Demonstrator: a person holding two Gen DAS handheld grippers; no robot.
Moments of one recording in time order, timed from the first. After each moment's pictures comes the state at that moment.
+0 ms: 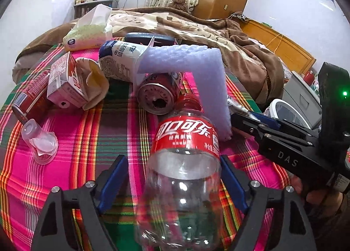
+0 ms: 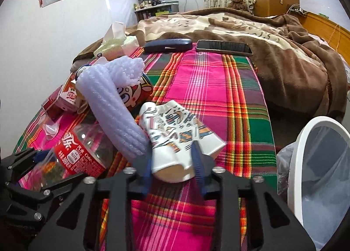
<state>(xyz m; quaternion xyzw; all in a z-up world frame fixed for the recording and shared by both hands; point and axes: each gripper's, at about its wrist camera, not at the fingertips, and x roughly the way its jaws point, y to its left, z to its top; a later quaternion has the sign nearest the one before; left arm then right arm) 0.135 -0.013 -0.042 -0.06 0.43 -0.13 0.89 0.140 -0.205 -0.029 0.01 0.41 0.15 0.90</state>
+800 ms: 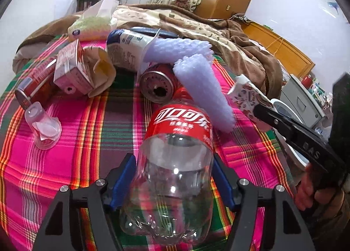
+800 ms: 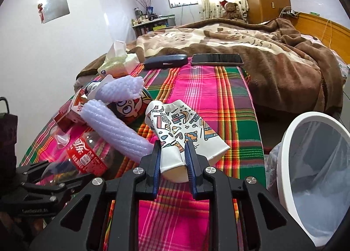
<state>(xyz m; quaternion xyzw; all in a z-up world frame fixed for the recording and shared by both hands) 0.125 -0.001 -0.045 -0.09 0.44 -0.13 0.88 0.121 -0.217 -0.016 0.04 0.37 0.15 0.92</state>
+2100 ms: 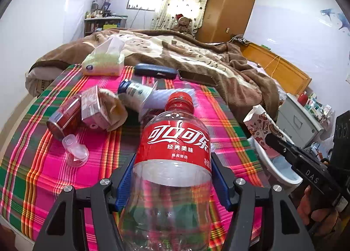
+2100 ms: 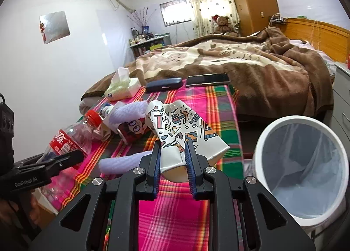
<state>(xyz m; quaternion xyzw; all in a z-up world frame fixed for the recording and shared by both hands) 0.090 0.002 0.030 -0.09 0.36 -0.12 0.92 0.082 -0.245 0.021 0.08 0.31 0.14 0.94</state>
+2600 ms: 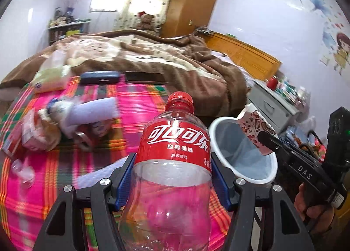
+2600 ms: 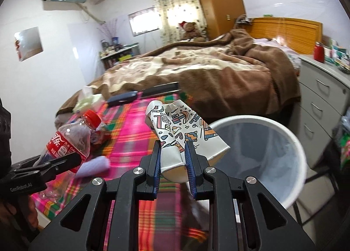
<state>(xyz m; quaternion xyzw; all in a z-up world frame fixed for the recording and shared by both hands) 0.103 -0.100 0.043 -0.05 0.36 -0.23 0.90 0.070 -0.319 0.029 0.10 0.31 0.04 0.95</state>
